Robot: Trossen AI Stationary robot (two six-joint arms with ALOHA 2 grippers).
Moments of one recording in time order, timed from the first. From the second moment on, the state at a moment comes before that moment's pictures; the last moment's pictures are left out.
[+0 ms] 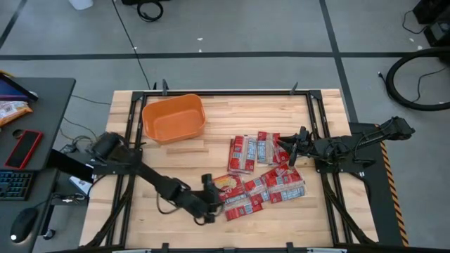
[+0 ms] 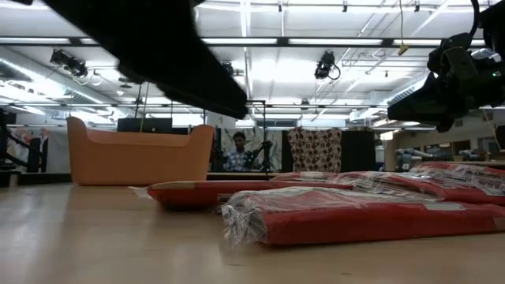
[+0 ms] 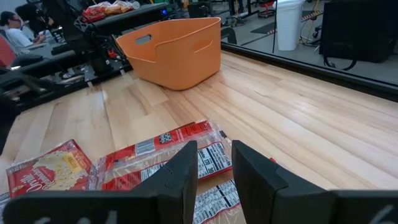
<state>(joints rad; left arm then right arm) -0.57 1.86 1.03 0.14 -0.58 -0.36 0.24 0.35 0.01 0.08 0.65 0.39</state>
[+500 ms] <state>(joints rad) -0.51 2.09 1.32 -0.20 -0.63 -0.41 0.24 0.35 0.01 0.09 0.65 0.39</state>
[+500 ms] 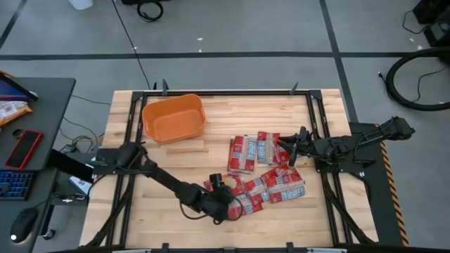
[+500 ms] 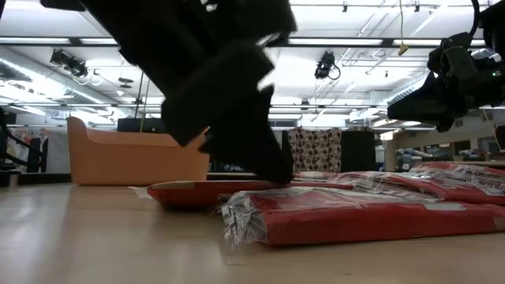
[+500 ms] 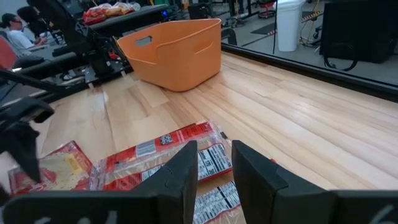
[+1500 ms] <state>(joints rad) -0.50 1.88 1.32 -0.62 -0.51 -0.43 0.24 0.35 0.01 0.09 0.65 0.39</state>
